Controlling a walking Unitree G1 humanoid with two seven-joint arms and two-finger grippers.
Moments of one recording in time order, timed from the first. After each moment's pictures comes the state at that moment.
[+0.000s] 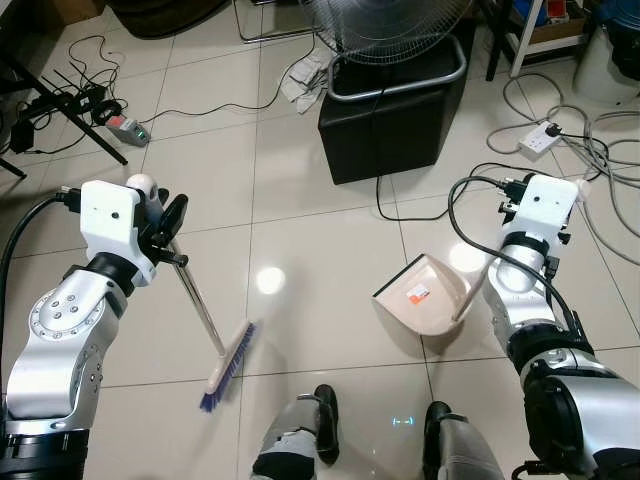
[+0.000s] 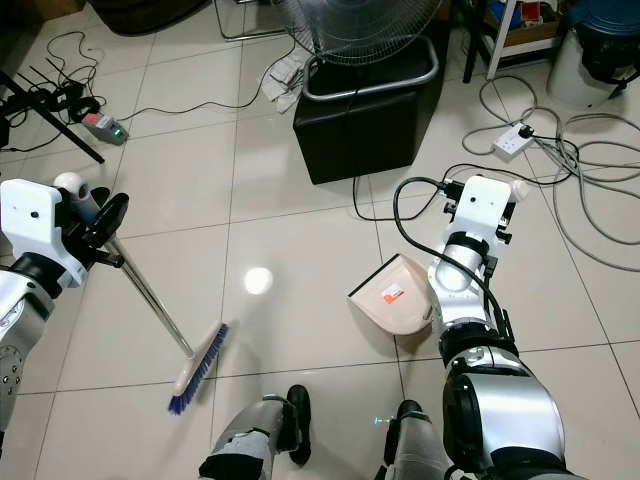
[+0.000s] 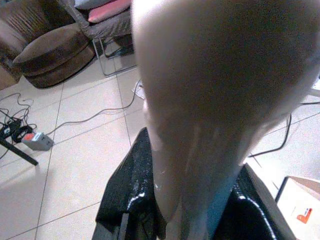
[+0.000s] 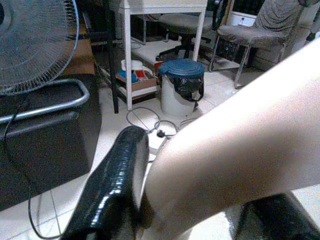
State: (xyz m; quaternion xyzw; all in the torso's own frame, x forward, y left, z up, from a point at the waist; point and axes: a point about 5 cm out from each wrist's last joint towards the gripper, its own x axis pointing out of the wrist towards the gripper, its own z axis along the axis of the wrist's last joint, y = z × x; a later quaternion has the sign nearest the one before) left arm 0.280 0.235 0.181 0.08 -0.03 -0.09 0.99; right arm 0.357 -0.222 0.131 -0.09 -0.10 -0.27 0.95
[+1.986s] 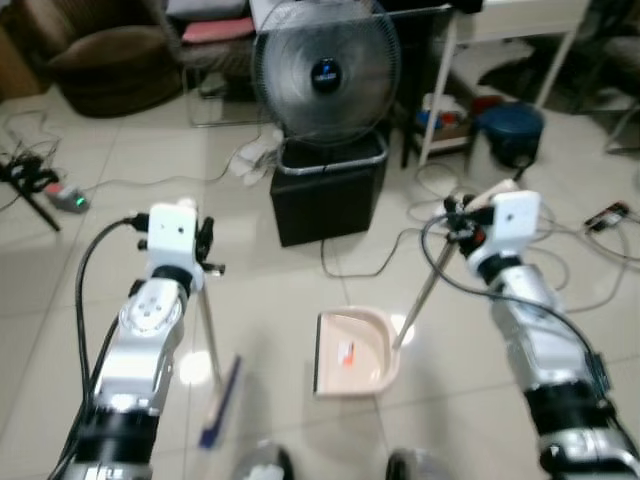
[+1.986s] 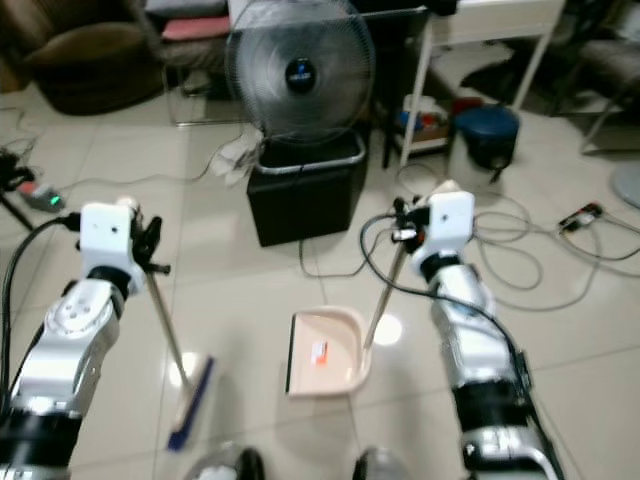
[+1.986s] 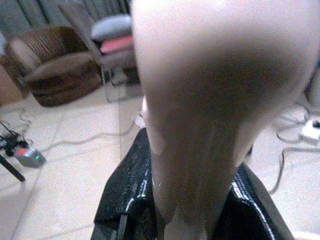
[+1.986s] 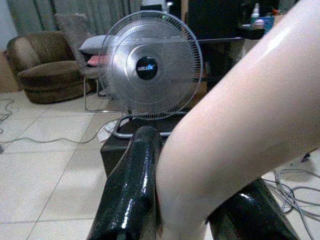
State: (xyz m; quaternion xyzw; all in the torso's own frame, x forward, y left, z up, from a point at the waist) left arm 0.306 0.197 0.131 0.09 0.02 0.00 1.00; right arm 0.327 -0.186 0.124 -0.01 -0.02 0.06 1.00
